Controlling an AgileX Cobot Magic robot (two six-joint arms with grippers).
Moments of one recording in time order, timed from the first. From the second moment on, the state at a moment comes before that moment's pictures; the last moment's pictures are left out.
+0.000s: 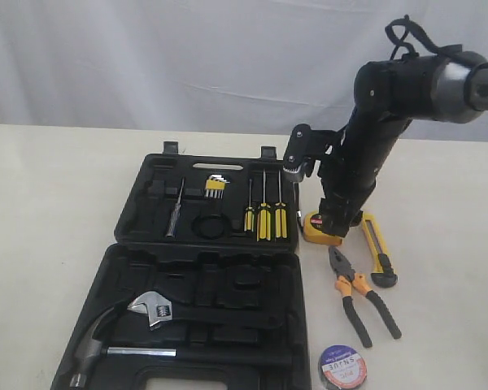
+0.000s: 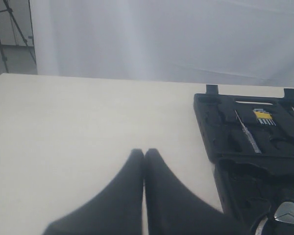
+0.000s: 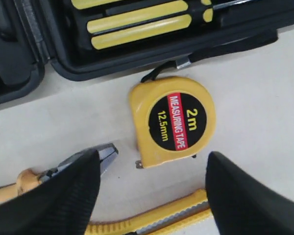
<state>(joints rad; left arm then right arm) -0.02 0.00 0.00 -0.03 0.27 -0.03 -0.07 2.08 -1.55 0.01 0.90 -0.96</state>
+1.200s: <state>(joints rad) -0.02 0.00 0.00 -0.03 0.27 -0.03 -0.14 2.27 -1.70 0.18 0.92 -0.89</state>
